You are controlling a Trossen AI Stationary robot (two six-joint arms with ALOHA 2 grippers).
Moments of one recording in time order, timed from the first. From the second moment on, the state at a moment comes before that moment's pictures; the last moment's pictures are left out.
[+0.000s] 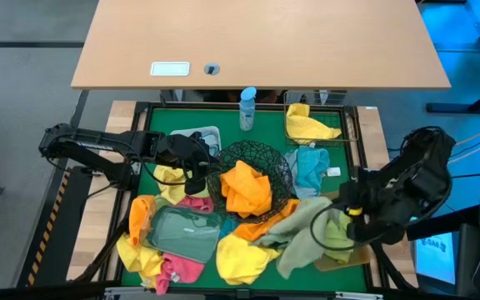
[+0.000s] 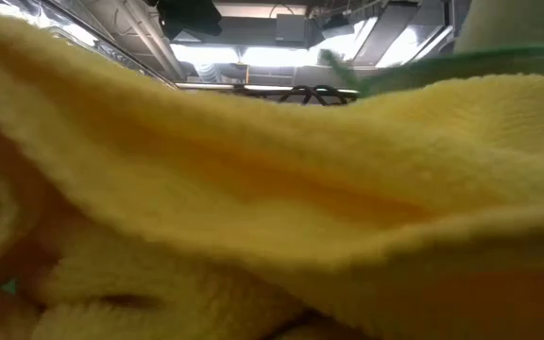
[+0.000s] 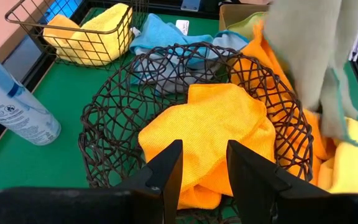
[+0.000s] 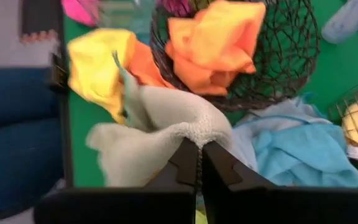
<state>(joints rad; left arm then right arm) -0.06 1.20 1.10 -0.53 -0.17 -0.17 0.86 1.38 1.79 -1.57 0.49 0.96</state>
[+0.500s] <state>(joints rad) -0.06 1.20 1.10 -0.53 -0.17 -0.17 0.86 1.38 2.13 -1.57 0.44 0.83</state>
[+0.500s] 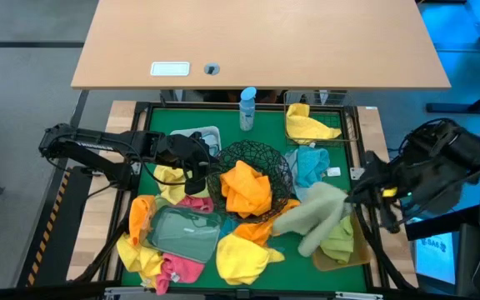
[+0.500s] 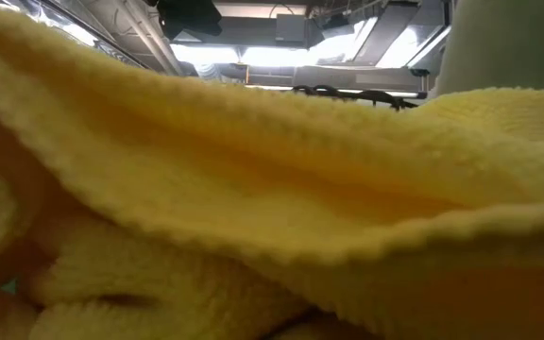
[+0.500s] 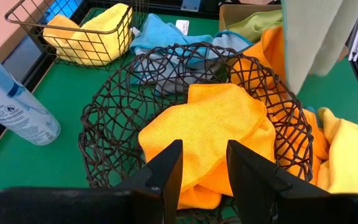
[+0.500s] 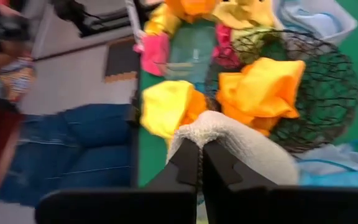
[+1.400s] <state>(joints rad) -0.06 1.20 1.10 -0.53 -0.17 -0.17 0.86 1.21 2.26 -1.57 0.17 0.82</state>
